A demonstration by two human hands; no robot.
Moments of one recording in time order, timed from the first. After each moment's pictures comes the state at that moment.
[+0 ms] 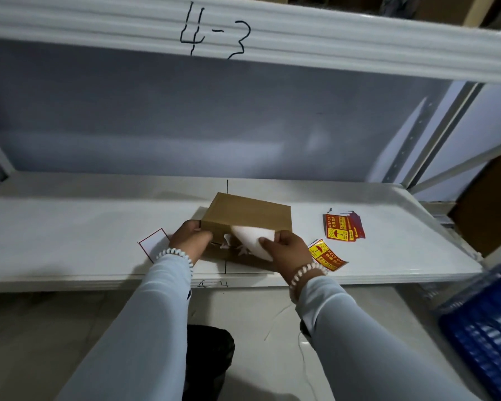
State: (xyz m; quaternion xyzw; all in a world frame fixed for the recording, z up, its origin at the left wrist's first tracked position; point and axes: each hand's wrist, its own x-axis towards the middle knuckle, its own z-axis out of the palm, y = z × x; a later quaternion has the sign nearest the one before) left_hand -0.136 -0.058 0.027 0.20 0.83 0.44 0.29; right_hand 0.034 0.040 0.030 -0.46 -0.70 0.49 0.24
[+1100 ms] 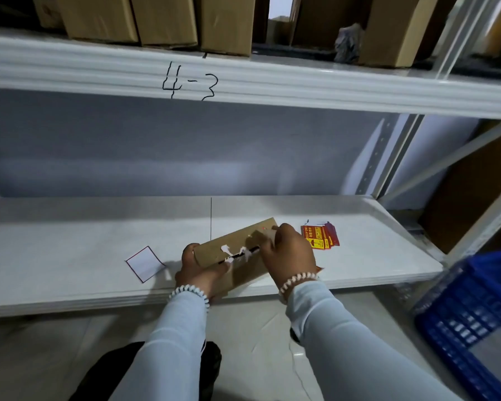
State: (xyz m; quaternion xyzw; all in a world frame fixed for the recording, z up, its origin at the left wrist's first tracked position) left_hand -0.058 -0.072 0.032 0.11 0.77 0.52 0.34; right_hand 0.077 0.017 0.092 -0.48 -0.80 0.24 0.28
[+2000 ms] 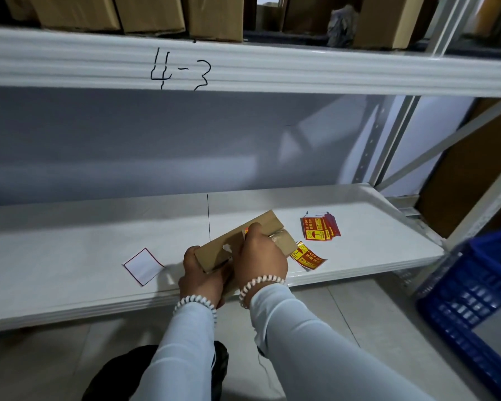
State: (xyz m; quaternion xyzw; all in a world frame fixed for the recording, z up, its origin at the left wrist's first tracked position) left_hand -0.047 -0.077 0.034 0.11 0.74 0.57 0.34; right_hand 0.027 -0.016 0.077 -0.51 -0.82 0.17 0.23
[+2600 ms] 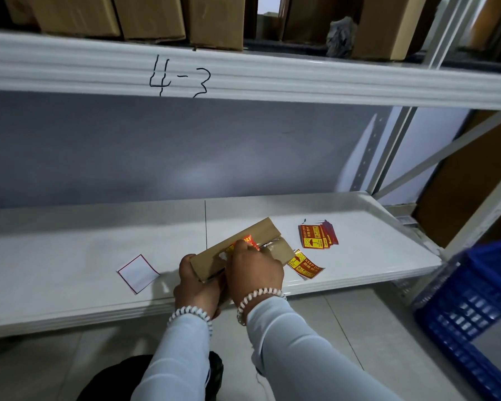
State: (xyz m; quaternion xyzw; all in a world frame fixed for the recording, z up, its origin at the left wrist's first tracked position) left_hand -0.051 -0.072 0.021 0.13 0.77 0.54 0.31; right_hand 0.024 -0.012 0.065 -0.44 -0.88 0.05 0.15
